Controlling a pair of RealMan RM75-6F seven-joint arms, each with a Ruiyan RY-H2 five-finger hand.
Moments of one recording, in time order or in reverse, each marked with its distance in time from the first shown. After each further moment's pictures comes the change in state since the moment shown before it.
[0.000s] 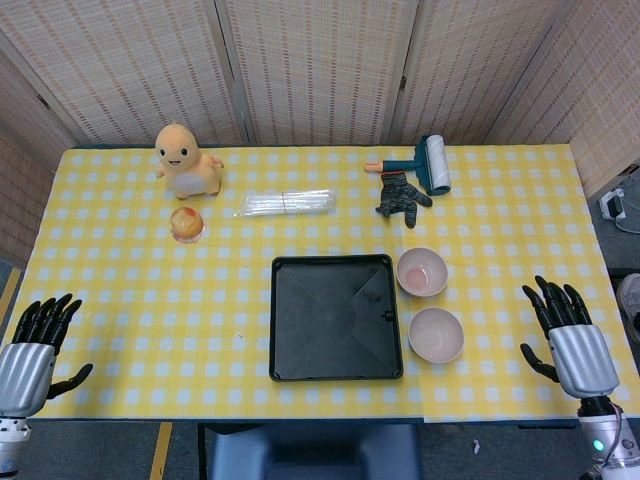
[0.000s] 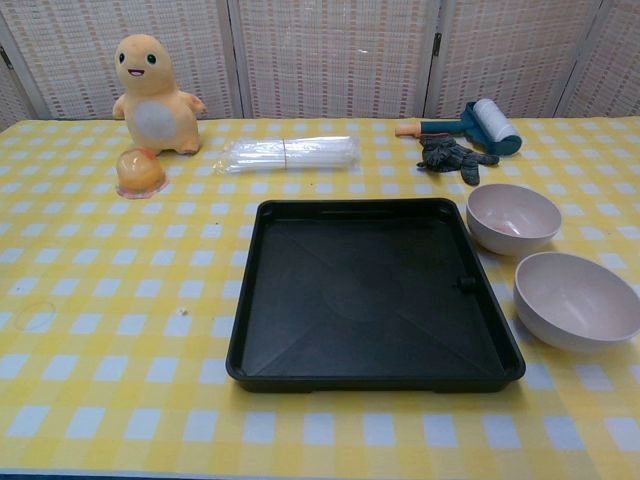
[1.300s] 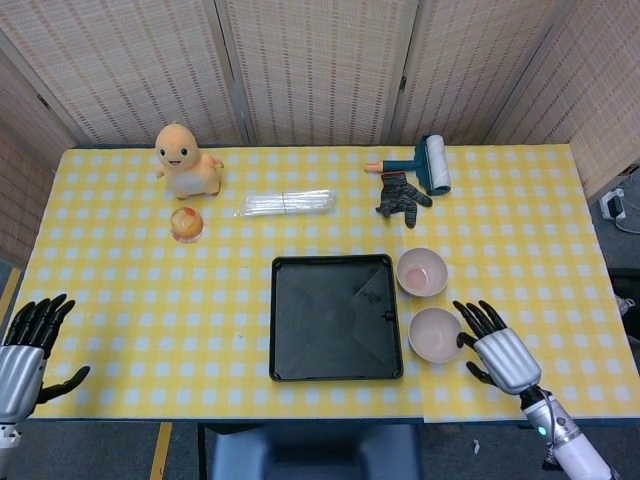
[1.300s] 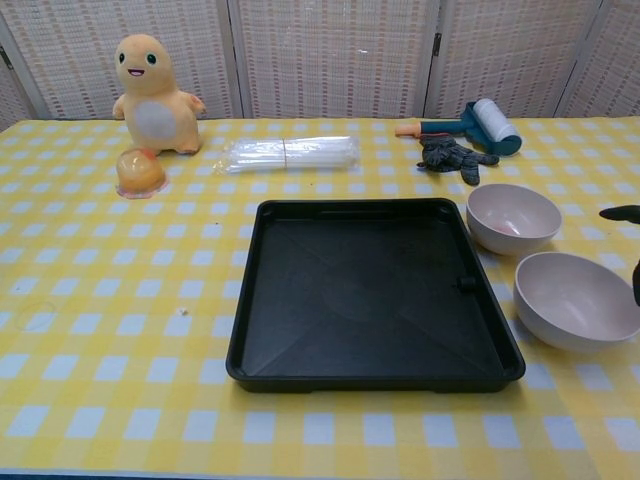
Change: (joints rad) left arm 0.012 0.054 0.013 -0.034 0.039 0.047 -0.105; right arm 0.149 -0.183 -0.077 0.239 -0.145 -0.228 0.028
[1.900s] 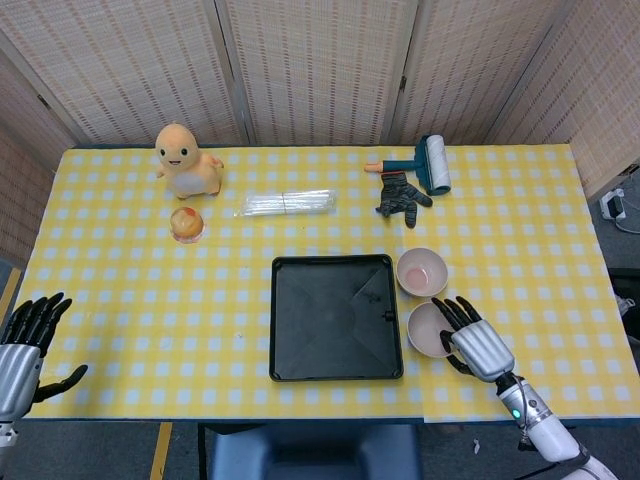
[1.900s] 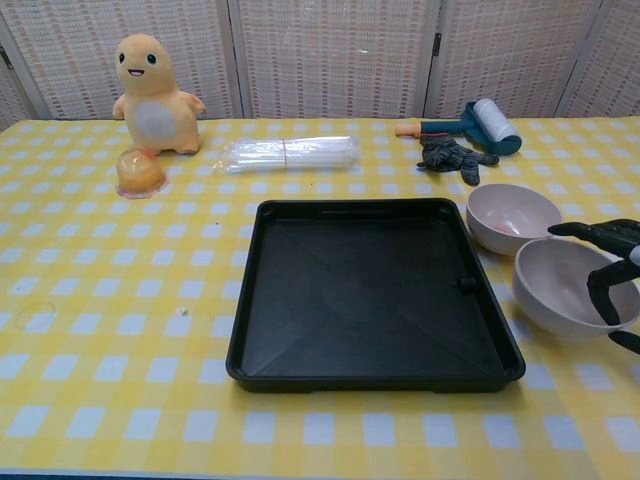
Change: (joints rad) left arm -0.005 0.003 -0.005 0.014 -0.003 -0.009 -0.032; right arm 0.077 -0.103 0.003 0.103 0.027 -0.064 0.008
